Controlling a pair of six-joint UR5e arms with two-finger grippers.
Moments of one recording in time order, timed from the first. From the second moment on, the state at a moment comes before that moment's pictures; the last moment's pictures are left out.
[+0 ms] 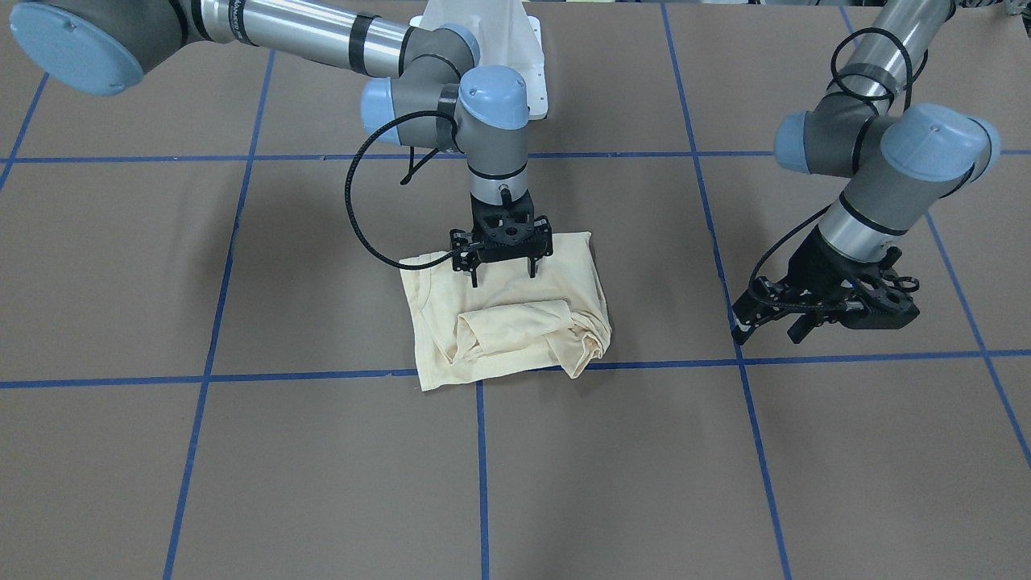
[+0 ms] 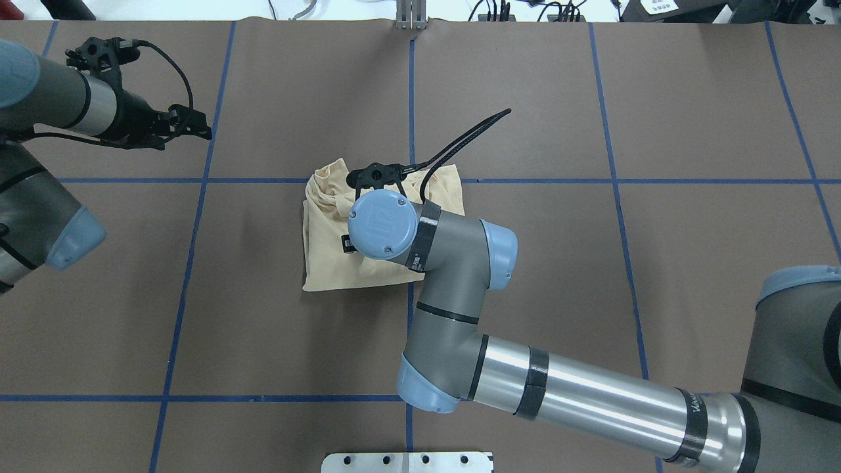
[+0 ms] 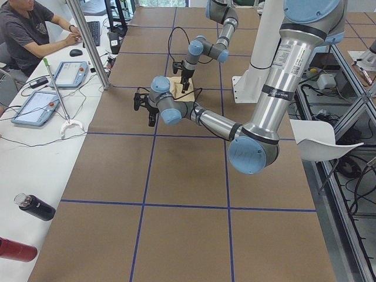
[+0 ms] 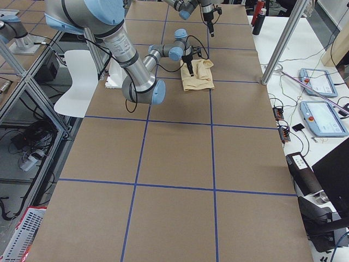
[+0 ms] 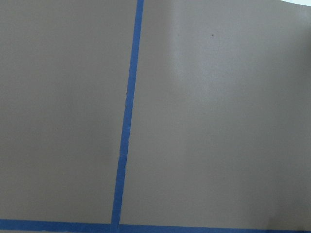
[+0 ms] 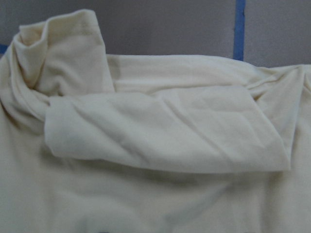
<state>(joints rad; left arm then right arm) -0.95 -1.90 -1.57 -2.23 -2.05 -1.14 0.39 -0.67 1.35 -1.41 1.56 1.10</state>
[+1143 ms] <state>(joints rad) -0.95 -1.89 -1.57 -2.23 -2.04 -1.14 0.45 -0.57 1.17 -1.32 1.50 1.04</state>
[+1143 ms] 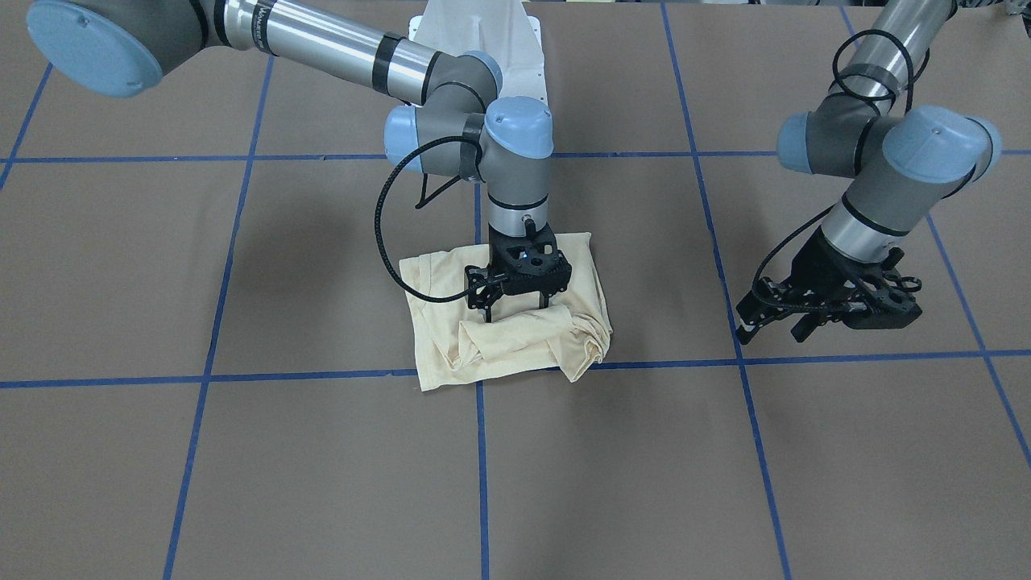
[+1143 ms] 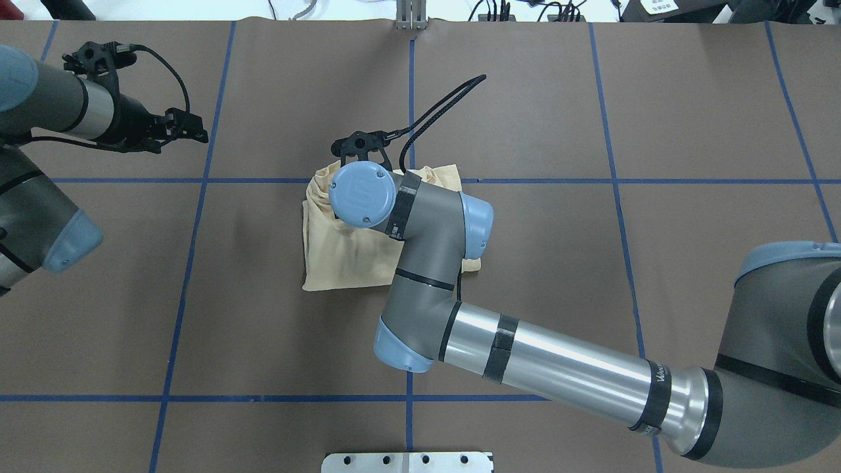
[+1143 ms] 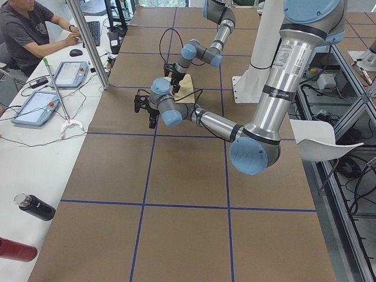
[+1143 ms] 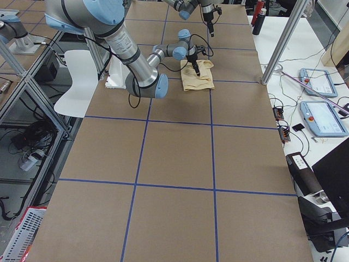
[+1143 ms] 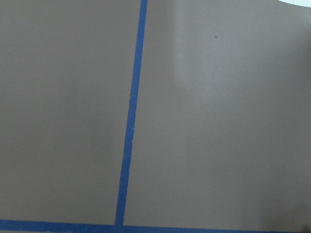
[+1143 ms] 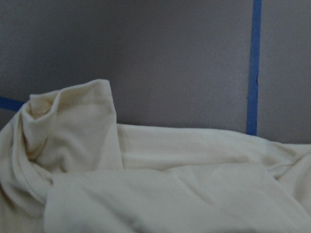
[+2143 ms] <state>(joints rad) -0.96 -1.89 -1.57 -2.23 -2.05 -1.14 0.51 -0.48 0.96 -1.19 1.50 1.03</state>
